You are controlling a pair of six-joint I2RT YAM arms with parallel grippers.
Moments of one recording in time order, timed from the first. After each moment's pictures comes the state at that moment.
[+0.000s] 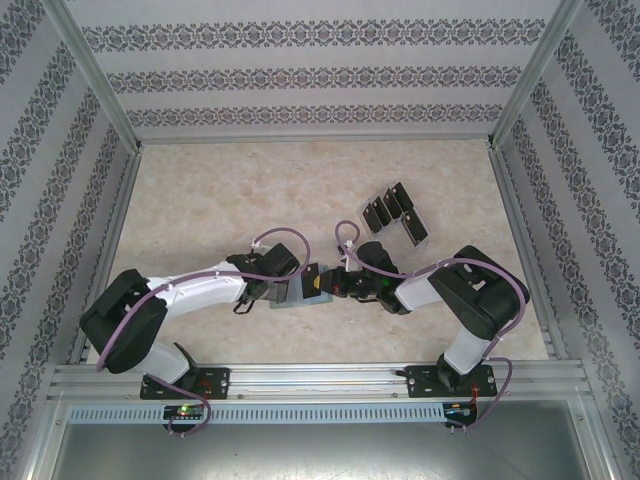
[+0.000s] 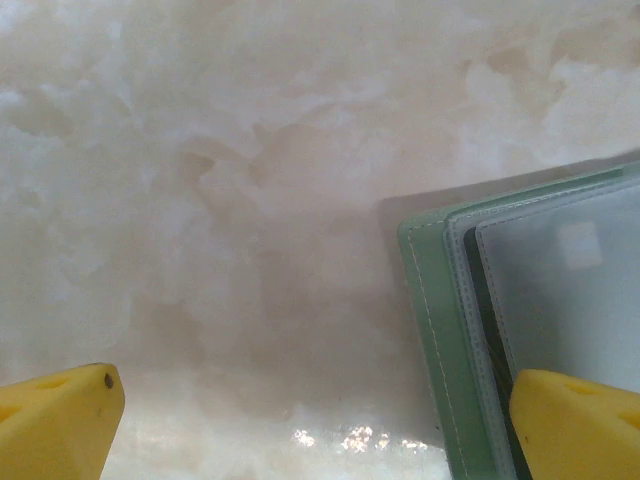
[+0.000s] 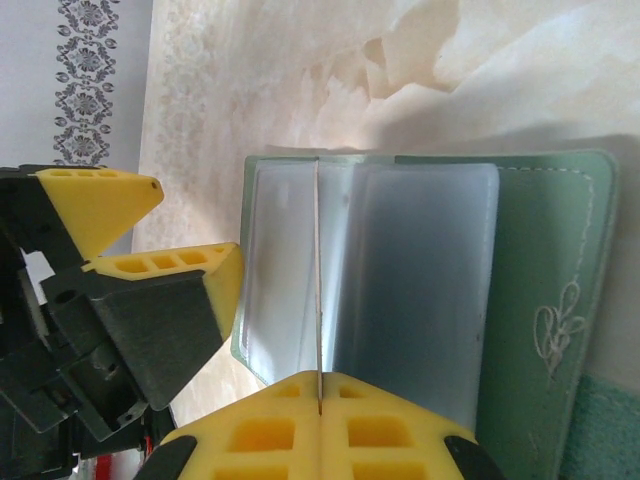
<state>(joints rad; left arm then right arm) -0.75 1.50 0.79 -0.62 -0.41 -0.61 0.66 1.70 0.46 0.67 -0.59 0.92</state>
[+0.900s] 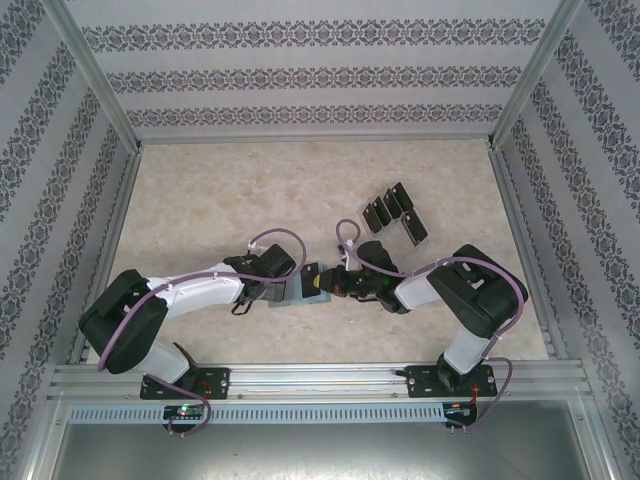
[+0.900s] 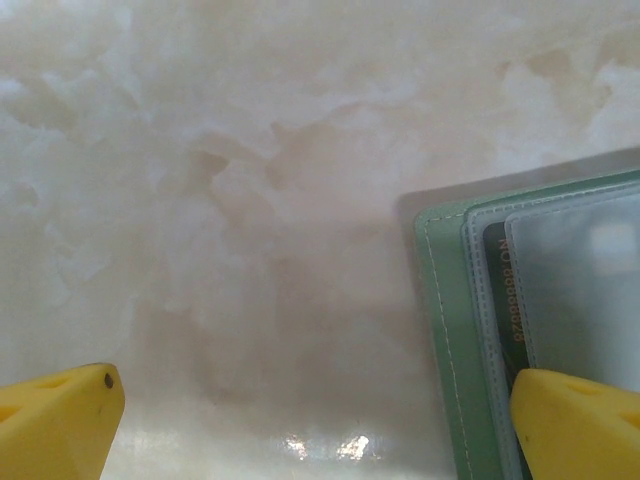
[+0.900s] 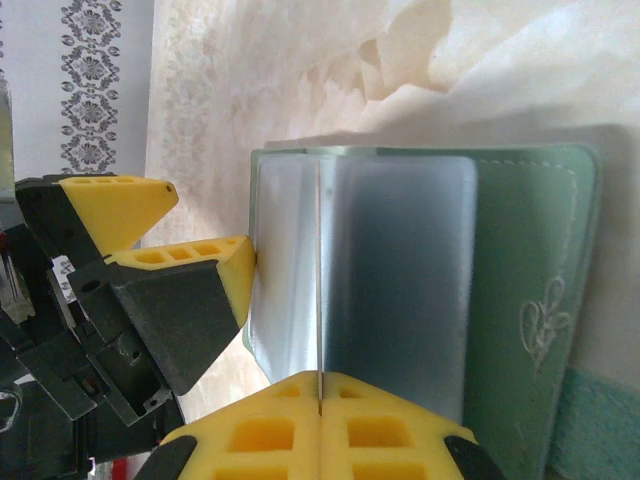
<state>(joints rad) -0.73 1.49 0.75 -0.56 -0.42 -0.61 0.65 1.72 0.47 0.68 -0.60 0.96</state>
